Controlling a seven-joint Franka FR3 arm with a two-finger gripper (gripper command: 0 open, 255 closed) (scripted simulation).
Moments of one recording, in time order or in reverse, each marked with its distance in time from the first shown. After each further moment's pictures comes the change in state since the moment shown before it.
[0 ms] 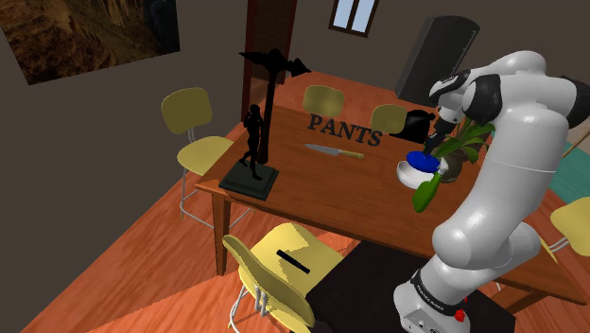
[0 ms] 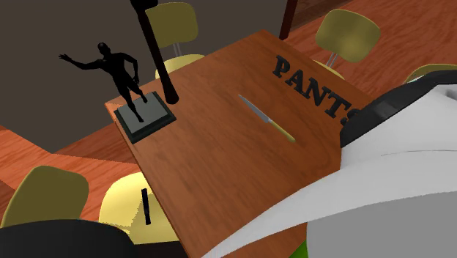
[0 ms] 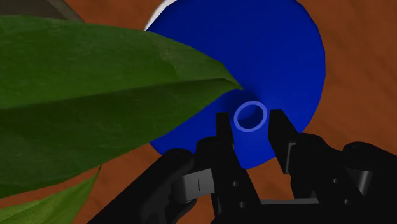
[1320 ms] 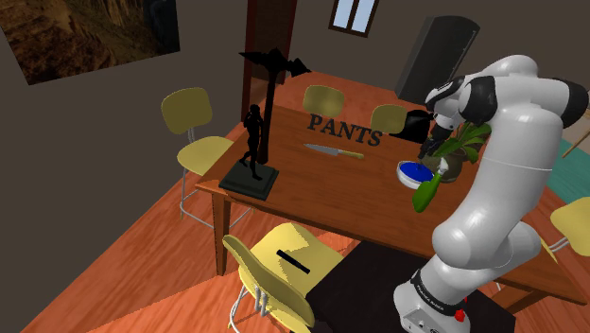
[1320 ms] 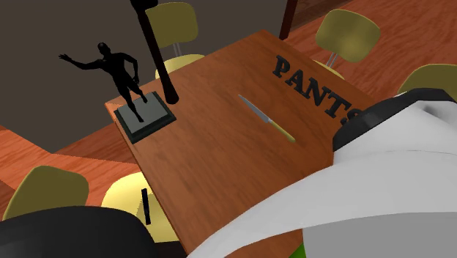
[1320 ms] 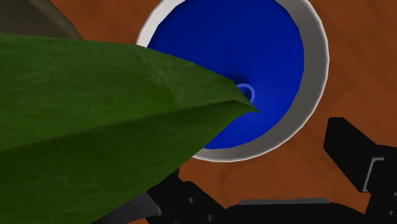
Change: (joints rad) arm -0.008 0.031 0.010 -0.039 0.025 0.064 -0.021
